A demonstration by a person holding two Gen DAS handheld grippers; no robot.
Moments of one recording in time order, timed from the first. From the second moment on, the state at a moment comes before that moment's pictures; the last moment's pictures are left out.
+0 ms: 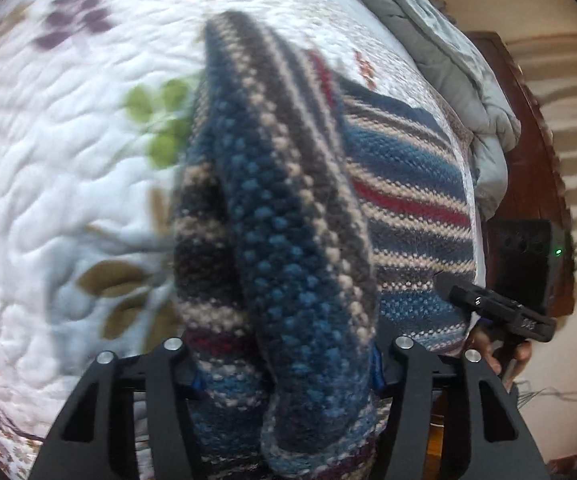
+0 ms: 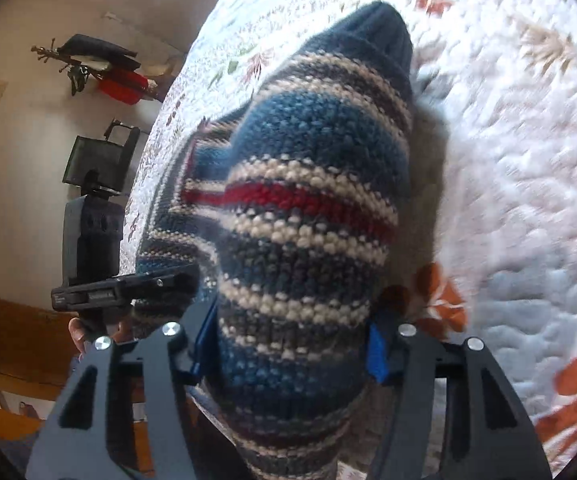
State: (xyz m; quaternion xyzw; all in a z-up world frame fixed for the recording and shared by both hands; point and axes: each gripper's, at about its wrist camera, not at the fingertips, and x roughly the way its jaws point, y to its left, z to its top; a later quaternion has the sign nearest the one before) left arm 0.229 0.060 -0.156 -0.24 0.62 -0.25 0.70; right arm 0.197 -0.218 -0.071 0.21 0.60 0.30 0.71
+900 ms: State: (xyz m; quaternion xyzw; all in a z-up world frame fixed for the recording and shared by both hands) left arm 0.241 -0.023 -0.135 -0.21 0.59 -0.24 0.74; right arm 0.173 -0.360 -0.070 0.23 0.55 0.23 0.77
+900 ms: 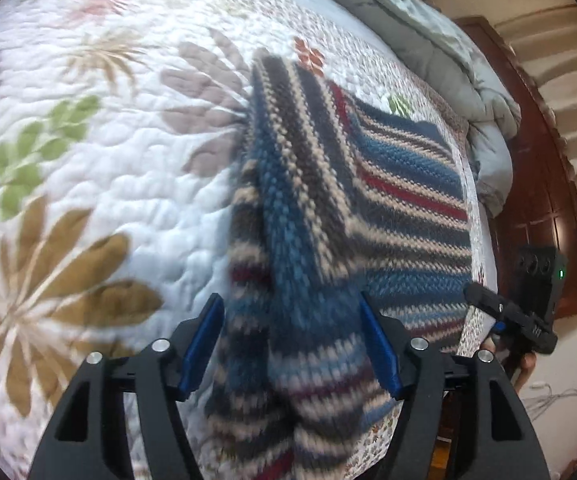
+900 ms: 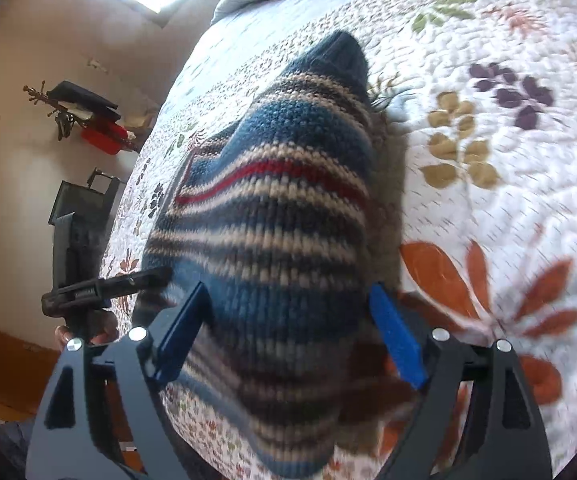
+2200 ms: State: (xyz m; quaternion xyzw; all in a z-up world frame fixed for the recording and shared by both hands) left arm 0.048 -0.061 -0.007 0.02 0.48 -0.04 0.88; right arm 0.002 -0.298 0.021 0.07 0.51 0.04 0.86
